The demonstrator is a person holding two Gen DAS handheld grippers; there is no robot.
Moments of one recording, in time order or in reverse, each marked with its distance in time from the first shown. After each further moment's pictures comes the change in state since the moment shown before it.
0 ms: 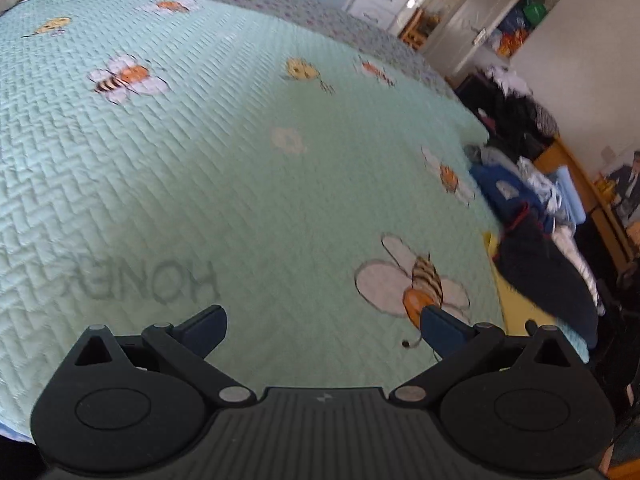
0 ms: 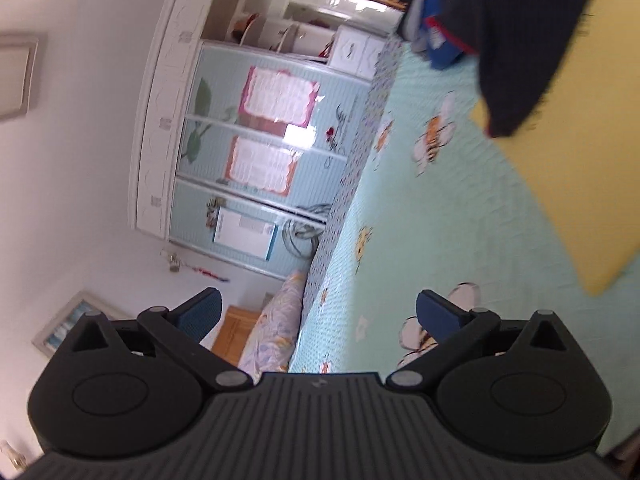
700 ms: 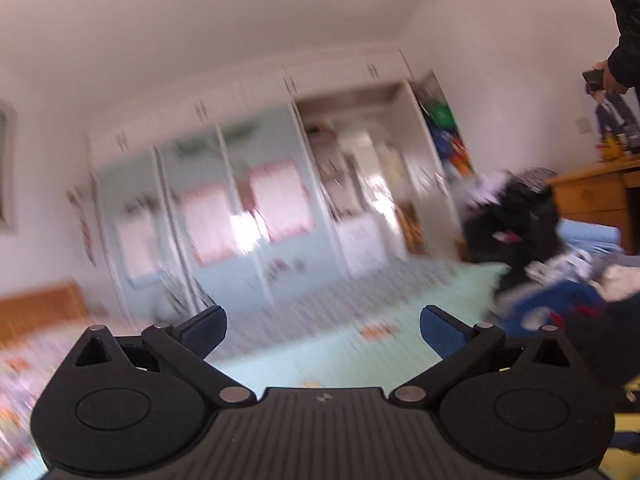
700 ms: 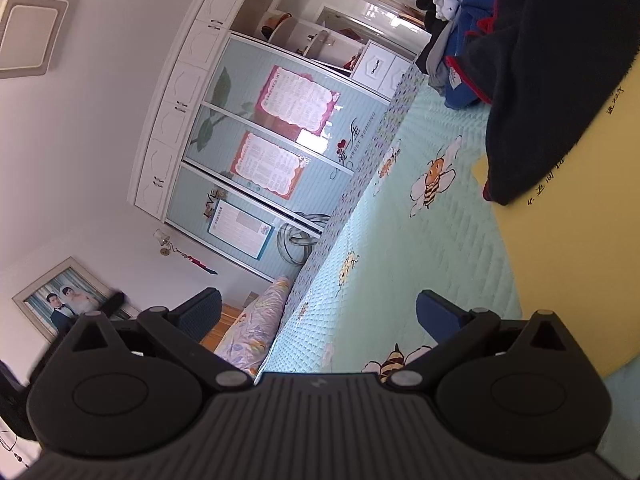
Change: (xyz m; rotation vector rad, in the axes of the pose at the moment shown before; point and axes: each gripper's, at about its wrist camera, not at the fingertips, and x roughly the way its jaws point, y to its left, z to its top) left arm -0.041 -0.209 0.000 0.720 -0.933 0.448; right arm 0.015 -0.003 0.015 -0.197 0.001 0.000
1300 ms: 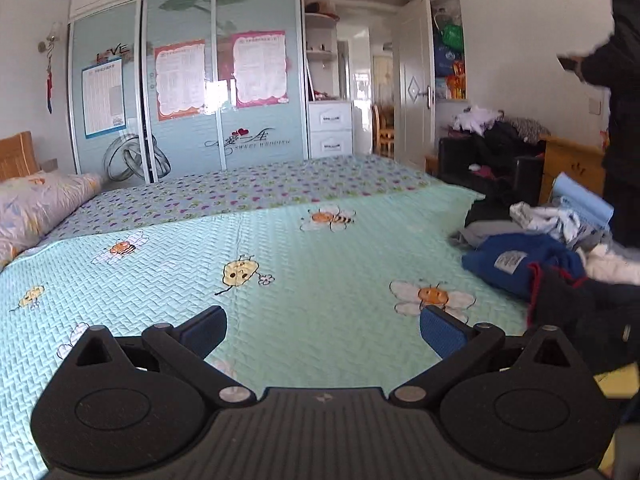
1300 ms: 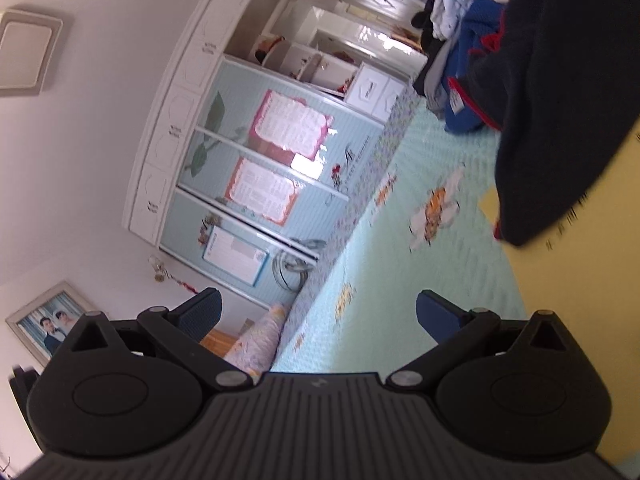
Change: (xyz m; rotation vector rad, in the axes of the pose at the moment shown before) left arm 0.083 0.005 -0.061 -0.246 0.447 -0.216; right arm 0.023 0.001 0.021 0.020 -0.115 -0.001
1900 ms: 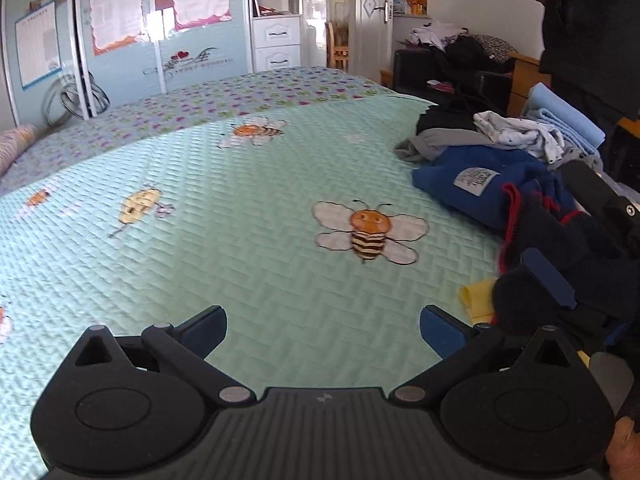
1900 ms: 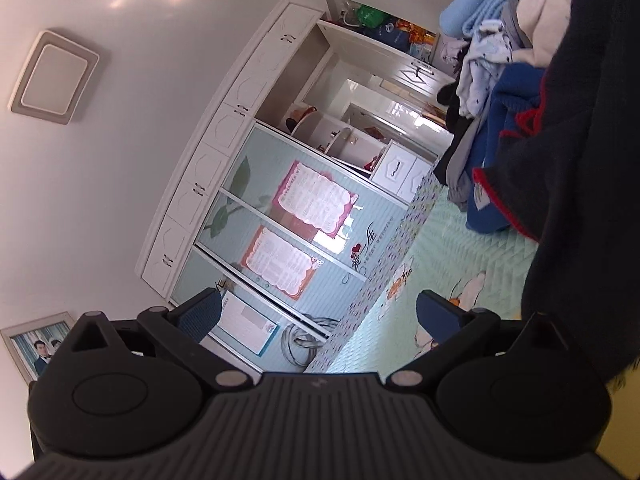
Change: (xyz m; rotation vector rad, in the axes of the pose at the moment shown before) left arm 0.118 -0.077 -0.006 0.015 0.254 -0.174; right arm 0.033 -0.028 0.031 -0.128 -0.231 0.066
